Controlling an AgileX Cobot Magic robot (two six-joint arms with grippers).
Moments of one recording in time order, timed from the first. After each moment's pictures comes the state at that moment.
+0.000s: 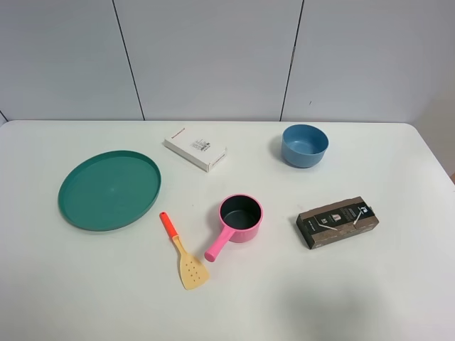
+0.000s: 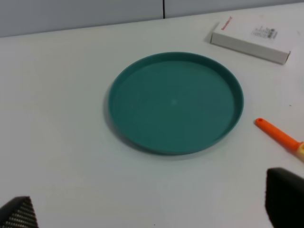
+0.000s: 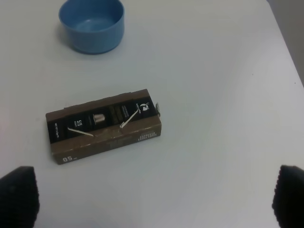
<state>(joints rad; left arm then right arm) 0.01 -0.01 -0.51 -0.03 1.05 0.06 -0.09 0.00 -0.50 0.07 1.07 -0.11</state>
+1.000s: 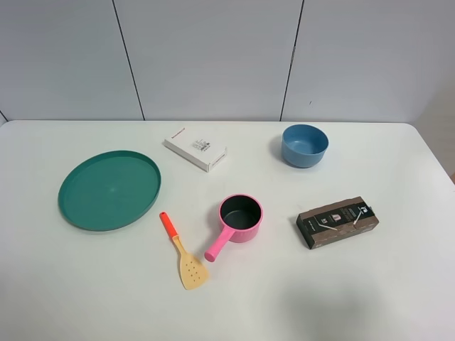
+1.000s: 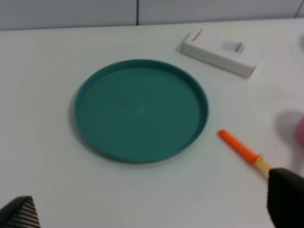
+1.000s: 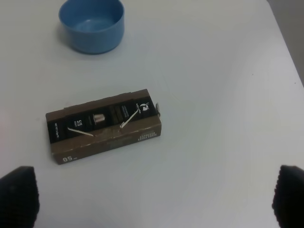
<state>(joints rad) 0.01 -0.01 -0.52 -0.15 1.02 -0.01 -0.09 0.00 -0.50 0.07 1.07 -0.11</state>
